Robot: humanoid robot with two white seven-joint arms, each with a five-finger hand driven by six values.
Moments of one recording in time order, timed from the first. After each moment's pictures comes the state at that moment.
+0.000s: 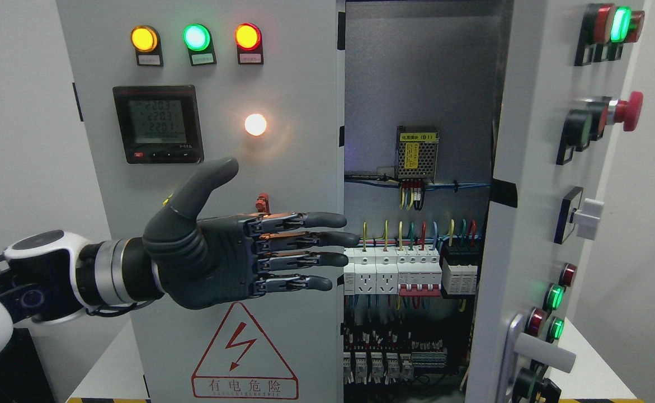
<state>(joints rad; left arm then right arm) -1.75 0.85 -1.53 -1.63 1.87 0.12 -0.70 0.18 0.11 0.00 -0.13 -0.09 0.00 0.06</state>
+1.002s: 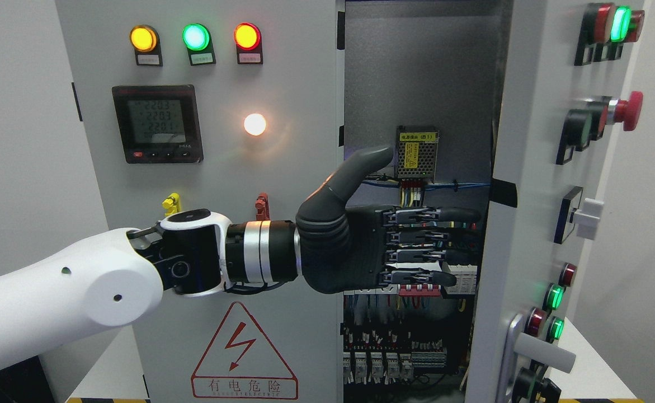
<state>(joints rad) -1.79 0.51 -1.54 -1.49 1.92 0.12 -0.57 0.18 0.11 0.00 -0.13 -0.09 0.00 0.06</state>
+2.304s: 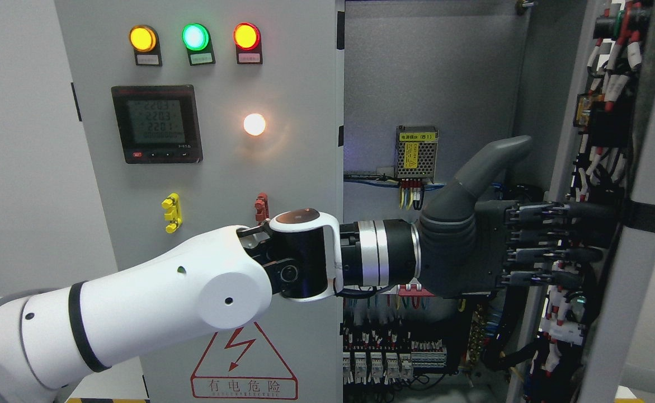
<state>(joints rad) -1.75 0.25 -1.42 -1.42 1.87 0.12 -0.38 0.18 0.11 0.00 -0.13 -0.09 0.00 0.06</state>
